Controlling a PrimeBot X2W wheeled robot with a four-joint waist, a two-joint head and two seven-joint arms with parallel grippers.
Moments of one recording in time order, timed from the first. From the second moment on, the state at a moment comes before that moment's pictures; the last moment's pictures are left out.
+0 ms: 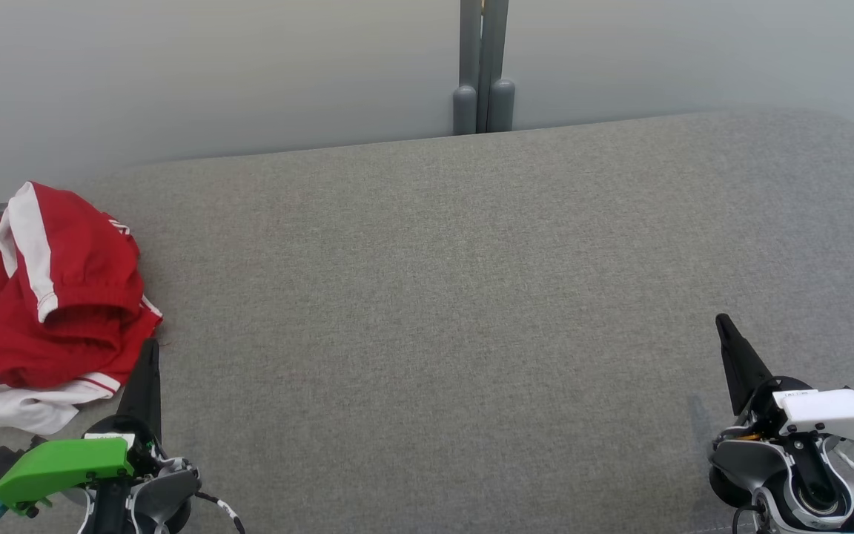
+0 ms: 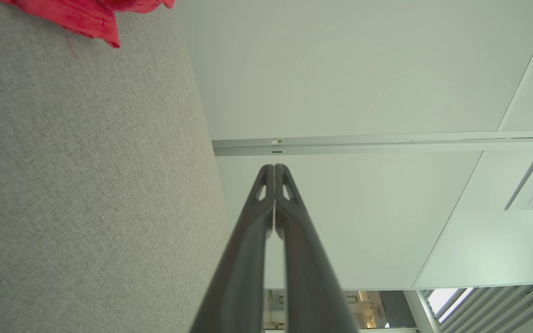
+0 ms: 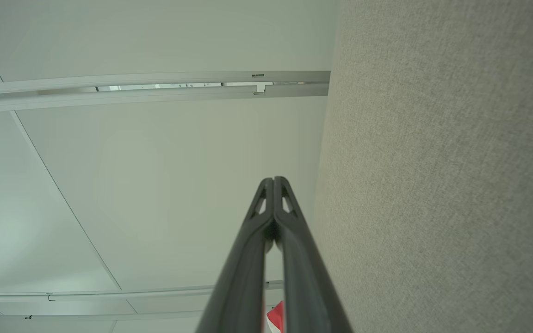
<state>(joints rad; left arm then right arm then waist) -0.11 0.05 0.11 0.25 -1.61 -0.13 0.11 -0.13 -0.05 -0.12 0.26 1.61 0.13 0.12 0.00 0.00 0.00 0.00</state>
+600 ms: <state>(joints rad) -0.08 0.04 0.10 0.30 -1.47 -0.12 0.06 -0.10 -0.05 -0.08 0.30 1.49 0.13 0.07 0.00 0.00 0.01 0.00</state>
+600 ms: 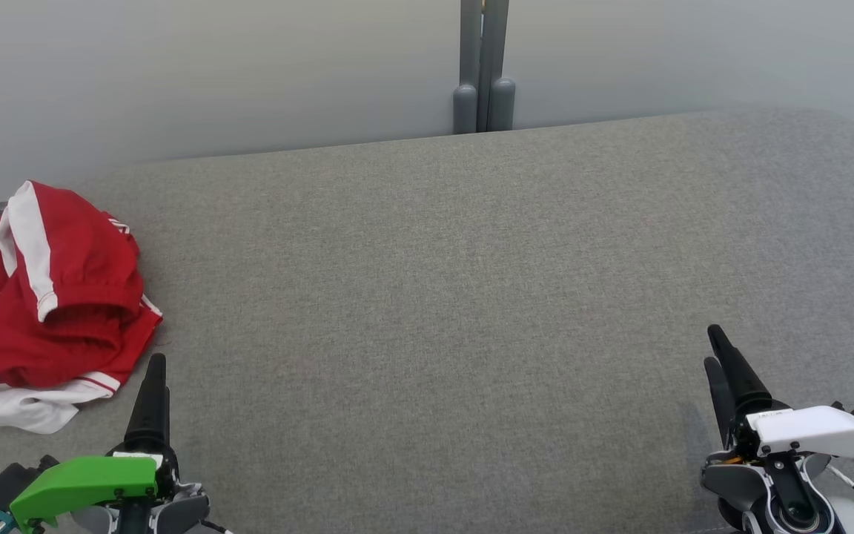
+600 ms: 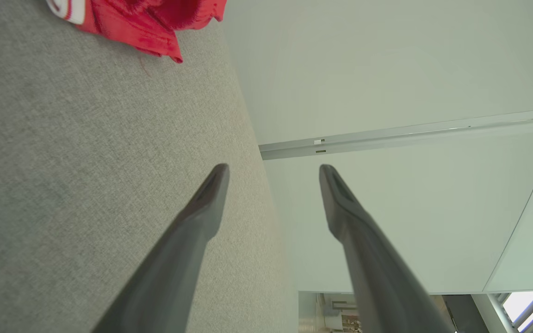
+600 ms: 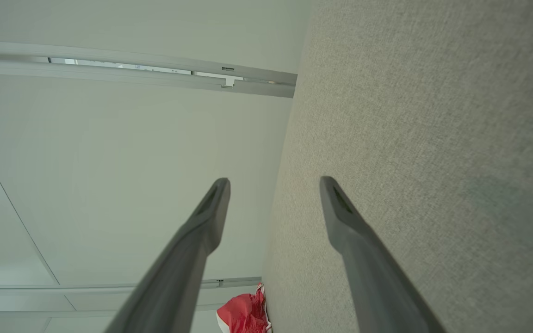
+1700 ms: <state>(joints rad) -0.07 0.05 0.05 0.31 -0.85 -0.03 -0.06 -0.11 -0.07 0.01 0.34 0.89 0.13 -0.06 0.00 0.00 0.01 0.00</state>
